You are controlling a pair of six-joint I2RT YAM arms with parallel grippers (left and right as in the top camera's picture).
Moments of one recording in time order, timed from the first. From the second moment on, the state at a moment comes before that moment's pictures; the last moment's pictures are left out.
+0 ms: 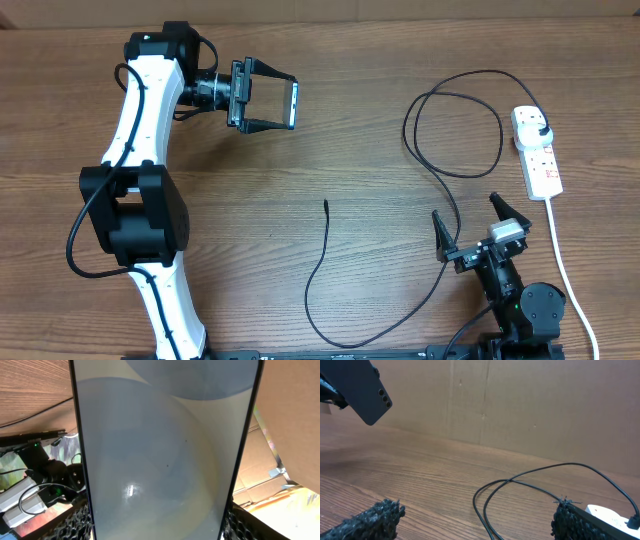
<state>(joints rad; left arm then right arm) 0.00 2.20 2.02 -1.43 1.30 -0.96 0.01 0.01 0.02 -0.01 -0.28 -0.10</state>
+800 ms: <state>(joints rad) 0.00 2.20 2.02 -1.43 1.29 -0.96 0.01 0.01 0.02 -0.01 -0.28 -0.10</state>
